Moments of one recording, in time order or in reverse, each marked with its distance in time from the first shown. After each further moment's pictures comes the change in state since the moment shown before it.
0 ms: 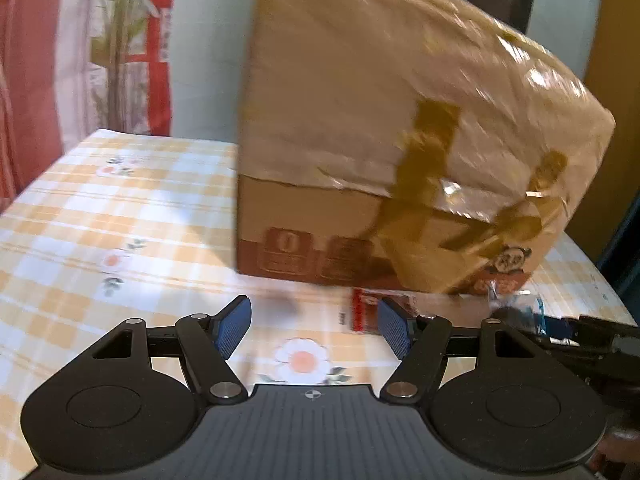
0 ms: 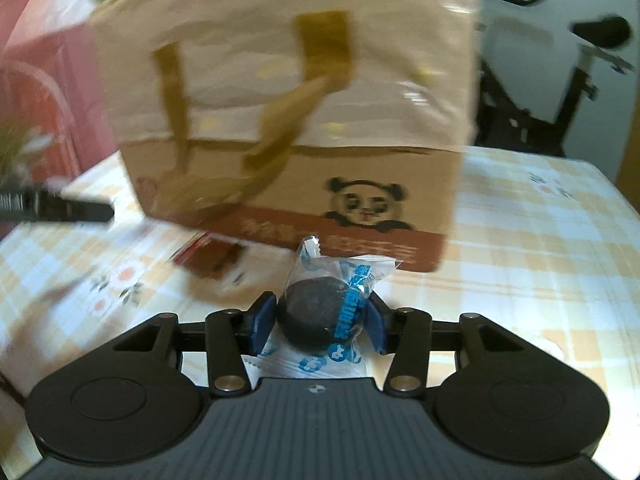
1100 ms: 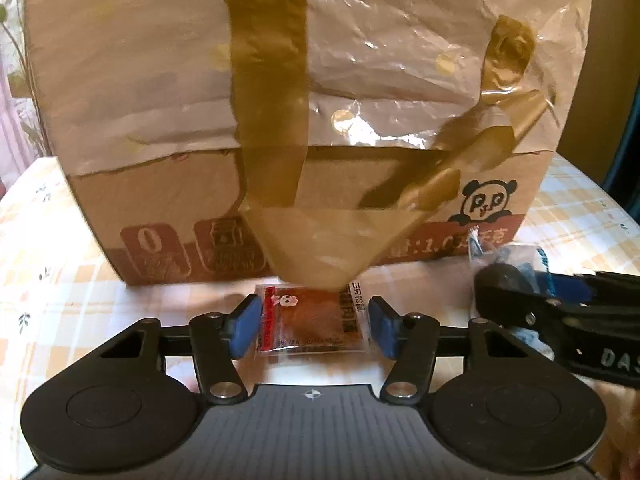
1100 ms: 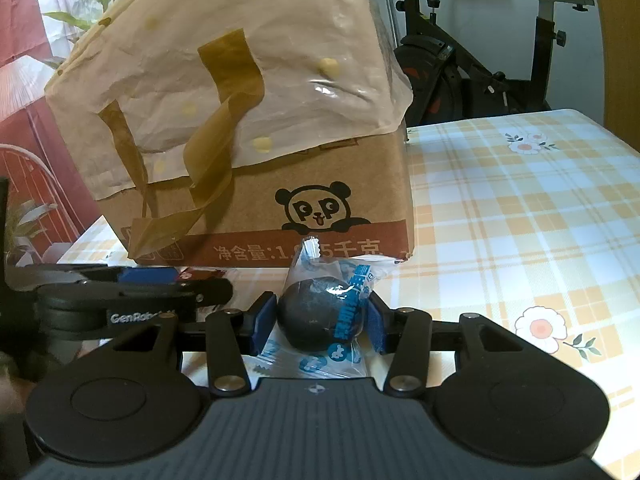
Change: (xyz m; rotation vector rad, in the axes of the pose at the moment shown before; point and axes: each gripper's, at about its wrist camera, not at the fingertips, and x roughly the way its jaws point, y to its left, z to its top) left arm 0.062 -0.079 -0.016 0.192 0.094 0.013; right arm 0.003 -0.029 -0.003 0.189 -0.027 0.053
